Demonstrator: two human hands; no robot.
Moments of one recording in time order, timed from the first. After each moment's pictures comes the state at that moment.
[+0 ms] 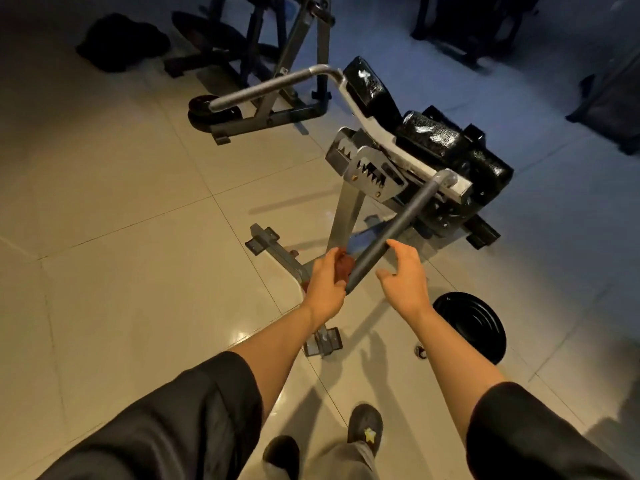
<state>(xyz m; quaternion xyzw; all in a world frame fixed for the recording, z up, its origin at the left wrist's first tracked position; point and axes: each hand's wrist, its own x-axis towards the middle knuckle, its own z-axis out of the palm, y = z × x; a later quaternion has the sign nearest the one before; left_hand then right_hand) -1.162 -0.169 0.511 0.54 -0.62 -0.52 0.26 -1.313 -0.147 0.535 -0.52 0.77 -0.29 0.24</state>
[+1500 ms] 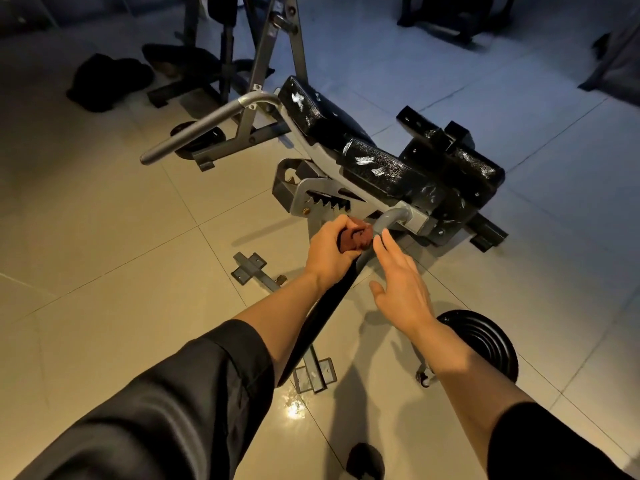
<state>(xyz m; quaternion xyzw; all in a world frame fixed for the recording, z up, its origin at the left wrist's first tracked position) -1.326 -0.304 0.551 0.47 -0.70 -0.42 0.32 -1.453 -0.218 0.541 -0.63 0.72 -0.21 0.19</state>
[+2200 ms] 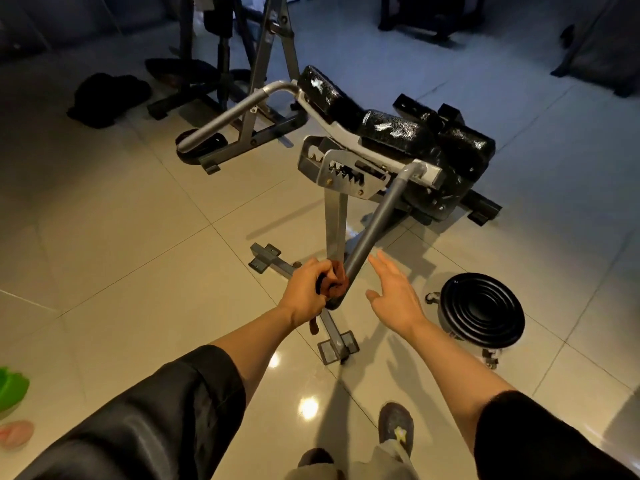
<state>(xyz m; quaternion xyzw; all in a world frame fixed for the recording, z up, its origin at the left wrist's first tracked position) -1.167 -0.182 0.520 0.47 -0.77 -0.38 0.20 -1.335 -0.110 0.524 -0.56 0.74 -0.23 0.30</state>
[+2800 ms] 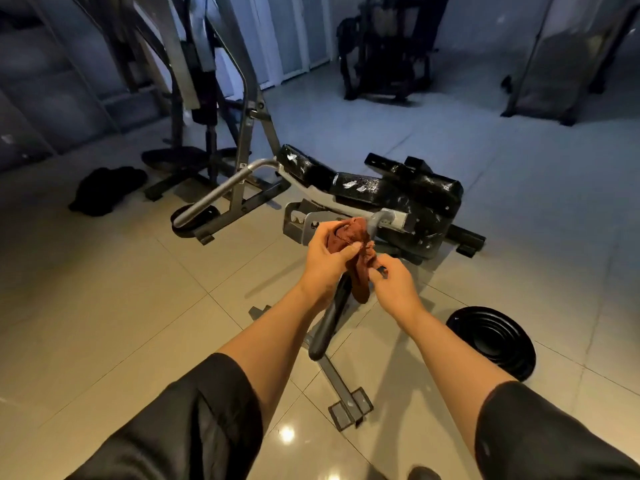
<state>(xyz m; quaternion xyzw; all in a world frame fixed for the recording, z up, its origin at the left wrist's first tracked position) -1.256 -0.222 0.631 0.33 -0.59 -0.62 0.41 -1.367 -0.160 0.591 -0.40 0.71 -0.48 0.31</state>
